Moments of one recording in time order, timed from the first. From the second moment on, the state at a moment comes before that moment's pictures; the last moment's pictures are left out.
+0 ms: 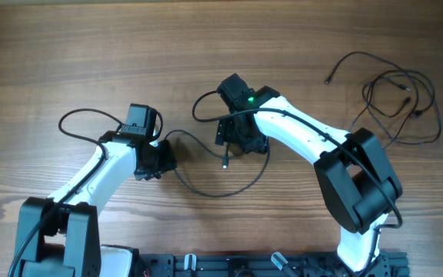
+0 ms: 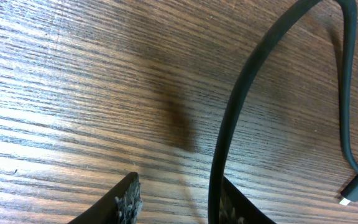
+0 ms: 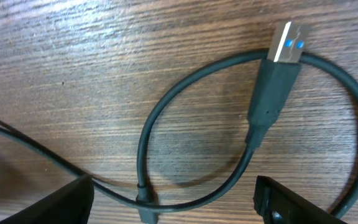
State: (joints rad) left arm -0.17 1.54 0.75 -0.63 0.18 -0.52; right arm 0.63 2.00 1.37 -0.83 -0.13 0.79
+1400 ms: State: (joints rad) left arm -0.17 1.54 0.75 -0.64 0.18 -0.52; right arm 0.68 2.05 1.37 -0.79 0.00 0.84
